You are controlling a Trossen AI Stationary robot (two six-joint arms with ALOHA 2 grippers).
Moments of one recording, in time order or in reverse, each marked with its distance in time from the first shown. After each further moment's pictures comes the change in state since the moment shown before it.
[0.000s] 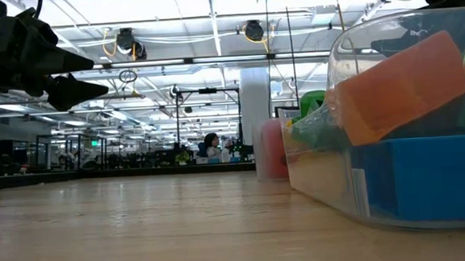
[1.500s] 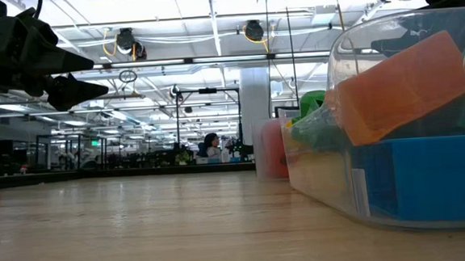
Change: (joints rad) left arm 0.000 0.000 0.000 0.000 0.000 0.000; right arm 0.000 0.000 0.000 0.000 0.000 0.000
